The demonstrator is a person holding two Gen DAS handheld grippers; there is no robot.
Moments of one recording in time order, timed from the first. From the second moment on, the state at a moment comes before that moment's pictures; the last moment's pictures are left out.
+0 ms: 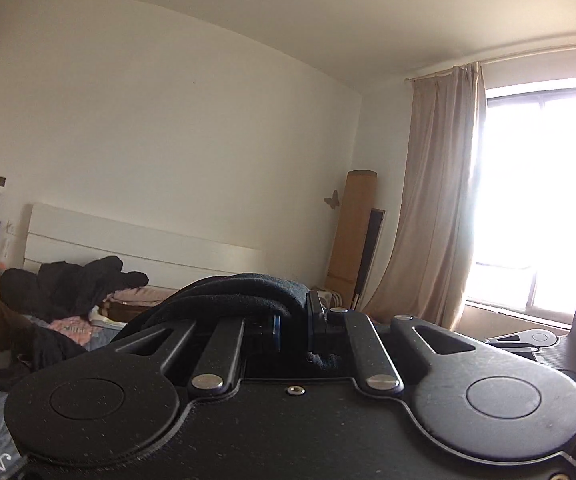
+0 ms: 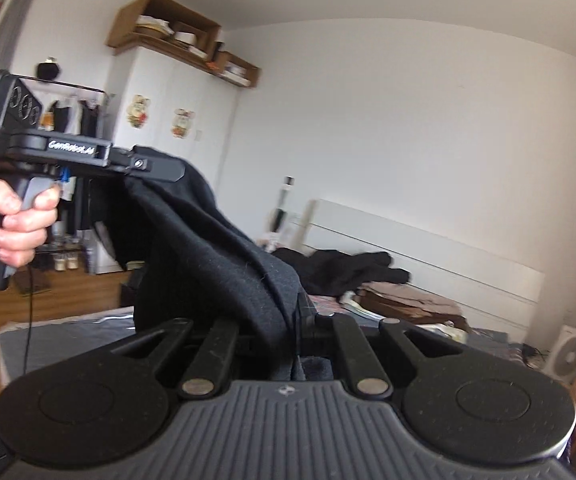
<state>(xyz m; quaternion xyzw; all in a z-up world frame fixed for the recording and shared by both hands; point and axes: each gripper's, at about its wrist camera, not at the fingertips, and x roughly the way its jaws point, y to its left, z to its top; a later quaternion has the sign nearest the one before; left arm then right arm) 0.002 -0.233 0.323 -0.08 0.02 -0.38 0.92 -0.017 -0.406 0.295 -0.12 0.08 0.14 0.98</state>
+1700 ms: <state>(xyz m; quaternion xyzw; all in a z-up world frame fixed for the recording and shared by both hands) 0.158 -0.220 -0.054 0.10 0.39 -0.36 0.84 0.228 -0.539 -0.043 -0.15 0.50 -0.06 0.85</state>
